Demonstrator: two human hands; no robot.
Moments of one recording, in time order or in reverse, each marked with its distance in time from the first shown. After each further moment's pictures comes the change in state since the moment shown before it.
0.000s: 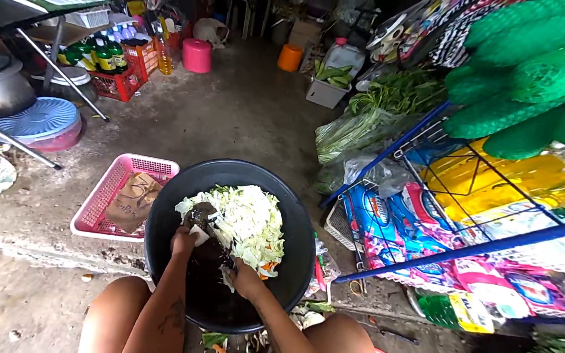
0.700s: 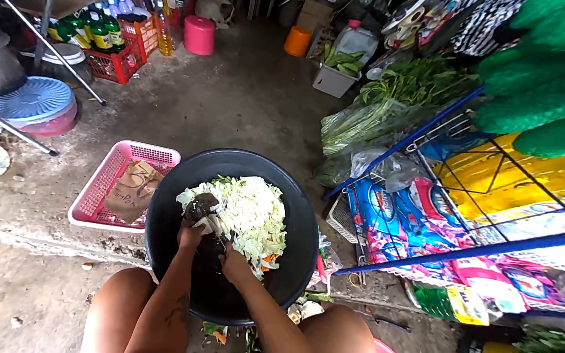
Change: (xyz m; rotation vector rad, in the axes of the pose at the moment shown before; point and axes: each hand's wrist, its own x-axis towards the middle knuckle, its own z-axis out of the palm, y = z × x) left_hand 0.006 -0.008 0.025 -0.257 -0.022 -0.111; right_hand 0.029 -0.027 0.023 -0.079 0.042 0.034
